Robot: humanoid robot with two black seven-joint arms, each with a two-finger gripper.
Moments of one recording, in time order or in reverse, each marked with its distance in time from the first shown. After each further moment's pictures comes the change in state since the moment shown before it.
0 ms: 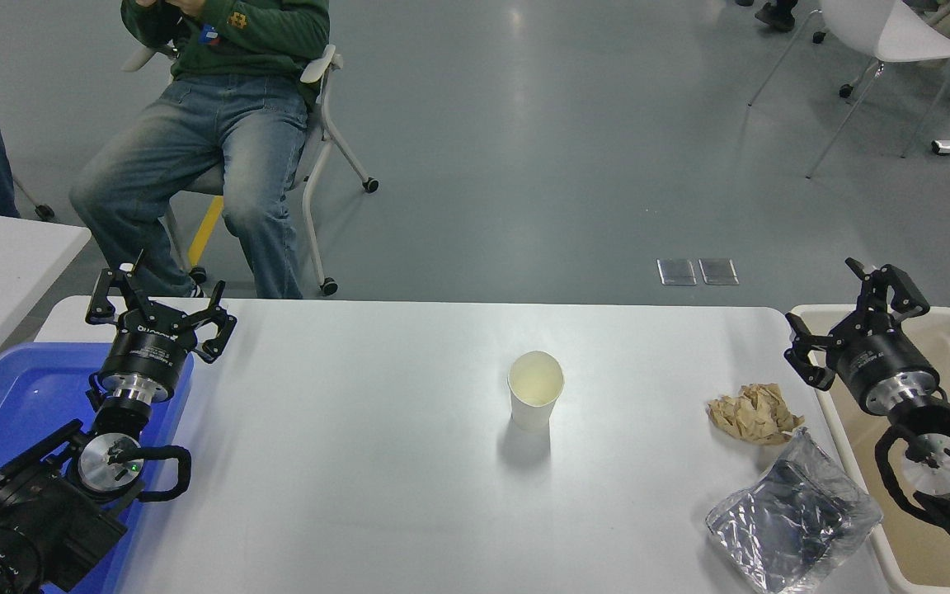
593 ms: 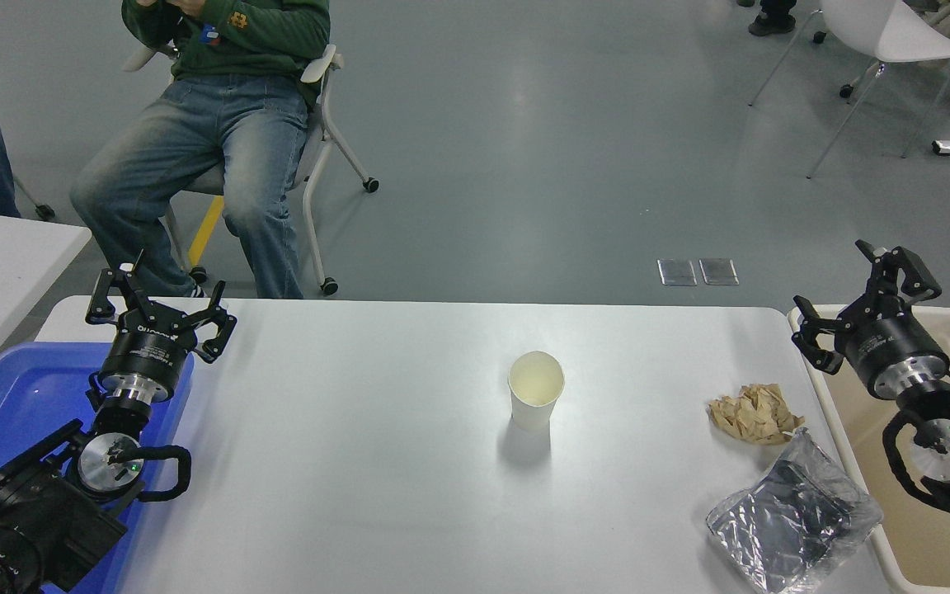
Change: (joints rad) left arm 0.000 0.000 0.000 0.000 0.000 0.000 0.000; right arm 0.031 -0.030 0.003 -0.004 0.000 0.002 0.002
